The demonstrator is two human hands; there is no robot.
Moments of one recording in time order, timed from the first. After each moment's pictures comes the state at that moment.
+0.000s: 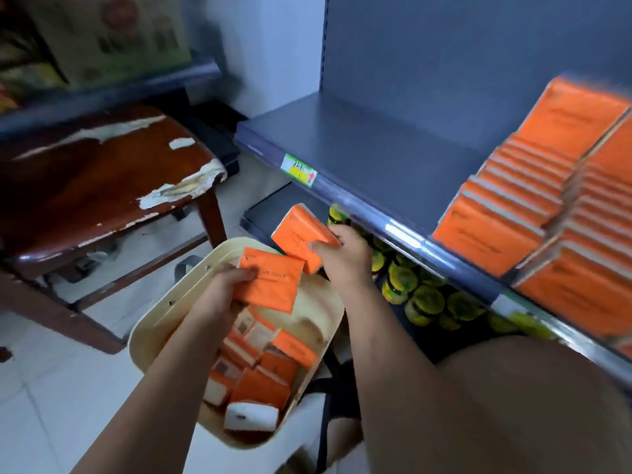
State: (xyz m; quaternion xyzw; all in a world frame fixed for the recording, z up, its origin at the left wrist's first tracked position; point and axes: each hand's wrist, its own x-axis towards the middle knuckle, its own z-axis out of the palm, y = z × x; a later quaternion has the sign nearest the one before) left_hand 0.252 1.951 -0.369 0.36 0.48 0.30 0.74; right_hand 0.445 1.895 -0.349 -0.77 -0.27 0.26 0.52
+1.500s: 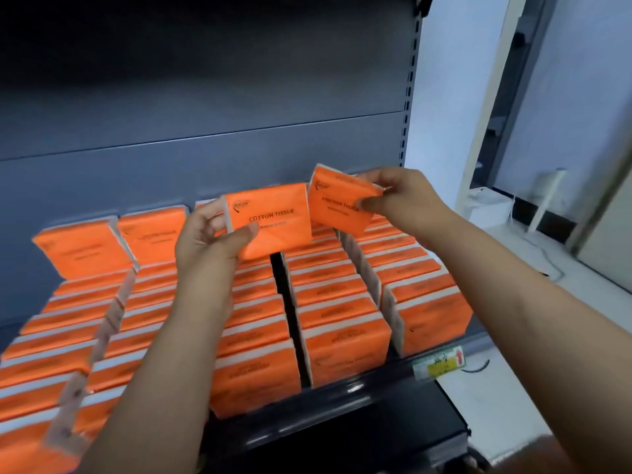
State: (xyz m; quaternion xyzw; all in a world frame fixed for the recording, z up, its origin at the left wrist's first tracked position) left_hand 0.731 1.643 -0.152 0.59 -0.01 0.25 0.77; right_hand 0.808 1.370 -0.110 -0.83 -0.15 -0.14 0.52
